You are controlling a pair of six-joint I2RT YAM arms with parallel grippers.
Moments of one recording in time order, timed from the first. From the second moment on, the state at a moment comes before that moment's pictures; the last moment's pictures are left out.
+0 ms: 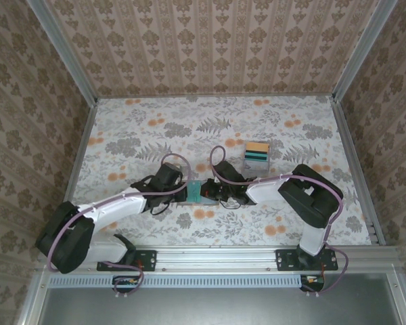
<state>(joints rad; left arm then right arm) -0.73 1.29 0.58 -0.25 0.03 -0.63 0.78 1.80 0.79 0.26 -0.27 1.01</state>
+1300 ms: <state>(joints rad) -0.72 1.39 0.58 -0.22 0.04 -0.63 0.76 1.82 0.75 0.34 -0.30 1.02</state>
